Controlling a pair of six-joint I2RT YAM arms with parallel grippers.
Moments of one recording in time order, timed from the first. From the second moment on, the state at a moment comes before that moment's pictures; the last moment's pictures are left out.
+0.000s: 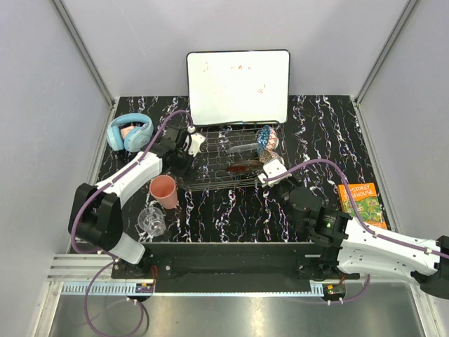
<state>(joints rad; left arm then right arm) -0.39 1.52 1.09 -0.63 0.04 0.21 1.15 0.84 0.67 0.11 0.86 -0.42</state>
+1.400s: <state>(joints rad) -0.46 1.49 1.04 -0.55 0.02 0.56 1.16 0.91 0.65 -0.11 0.89 -0.09</state>
